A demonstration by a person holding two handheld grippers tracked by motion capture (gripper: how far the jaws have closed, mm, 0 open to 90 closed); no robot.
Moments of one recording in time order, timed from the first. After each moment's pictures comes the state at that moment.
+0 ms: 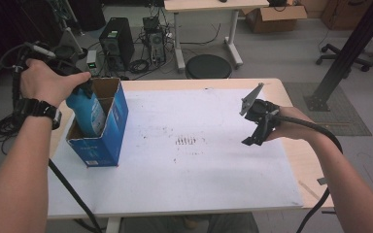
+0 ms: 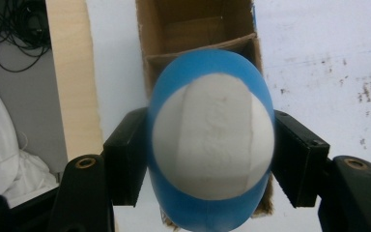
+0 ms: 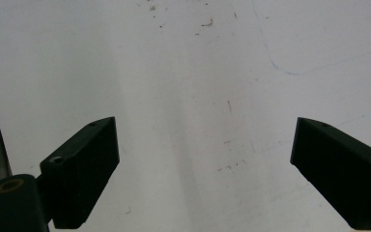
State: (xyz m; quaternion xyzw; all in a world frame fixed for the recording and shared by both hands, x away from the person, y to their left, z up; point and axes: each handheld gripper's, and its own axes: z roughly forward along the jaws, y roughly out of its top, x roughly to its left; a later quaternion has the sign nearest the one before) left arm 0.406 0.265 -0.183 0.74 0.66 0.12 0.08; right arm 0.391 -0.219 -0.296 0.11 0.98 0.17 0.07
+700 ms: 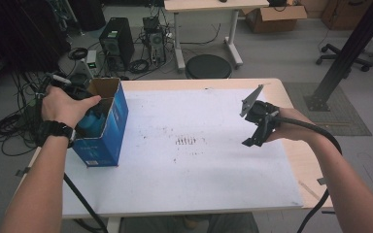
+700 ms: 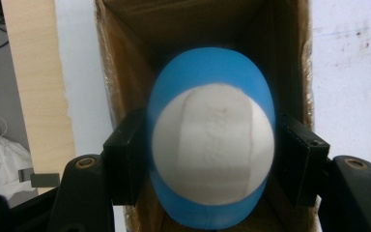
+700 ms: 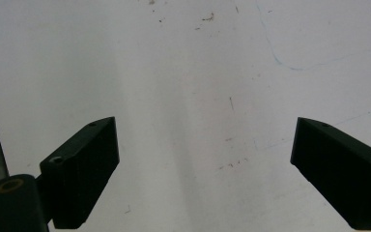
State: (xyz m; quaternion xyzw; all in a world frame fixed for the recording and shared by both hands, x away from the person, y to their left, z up) left arm 0.407 0.266 -0.253 0.73 0.67 0.09 0.06; right arm 0.391 -0.221 -0.302 0.11 0.98 0.17 0.07
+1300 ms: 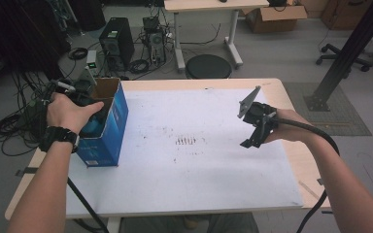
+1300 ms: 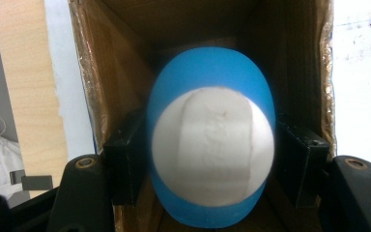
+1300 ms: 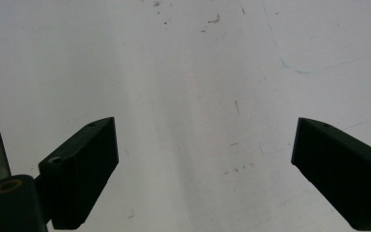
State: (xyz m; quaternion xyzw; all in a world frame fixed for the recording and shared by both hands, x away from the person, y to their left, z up) left arm 0.406 0.265 -0.269 0.73 0.67 0.09 0.06; right arm 0.391 -0.215 -0.305 0.11 0.98 0.17 0.06
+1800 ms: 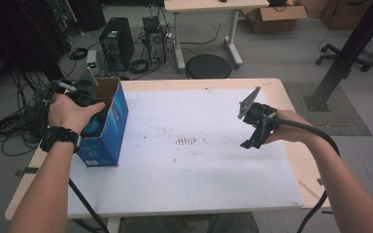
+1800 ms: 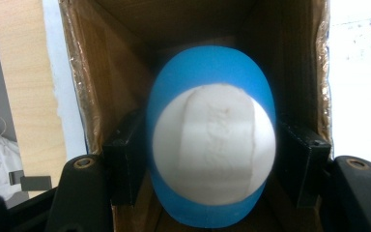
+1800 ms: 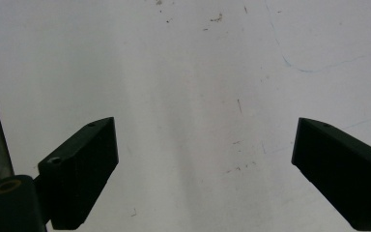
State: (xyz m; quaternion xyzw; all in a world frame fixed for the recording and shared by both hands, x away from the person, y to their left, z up) left arm 0.407 0.262 -0.271 0.73 0.67 0.09 0.06; right arm 0.389 -0.216 -0.305 0.11 0.98 0.17 0.06
